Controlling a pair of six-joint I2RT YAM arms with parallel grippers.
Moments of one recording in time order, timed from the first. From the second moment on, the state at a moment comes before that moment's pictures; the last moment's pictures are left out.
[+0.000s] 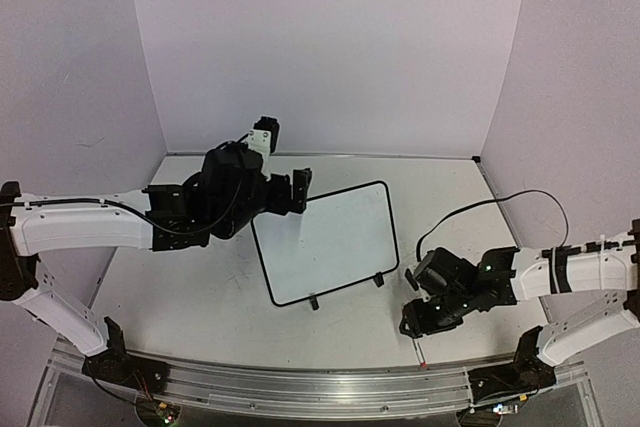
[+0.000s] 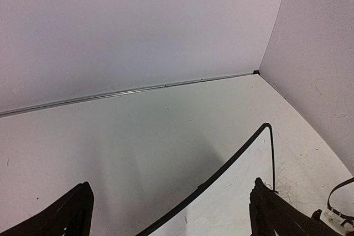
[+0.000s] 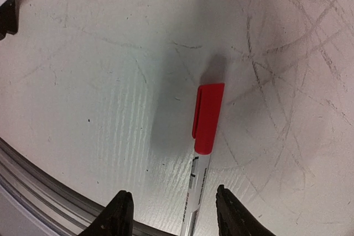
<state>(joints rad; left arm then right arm) -1.10 1.43 1.11 0.01 -0.64 -0.31 1.02 1.26 0.61 -0.55 0.00 0.77</state>
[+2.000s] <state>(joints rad) -0.92 1.56 1.24 0.03 0.63 -0.60 1.03 1.25 1.07 -0.30 0.05 -0.19</state>
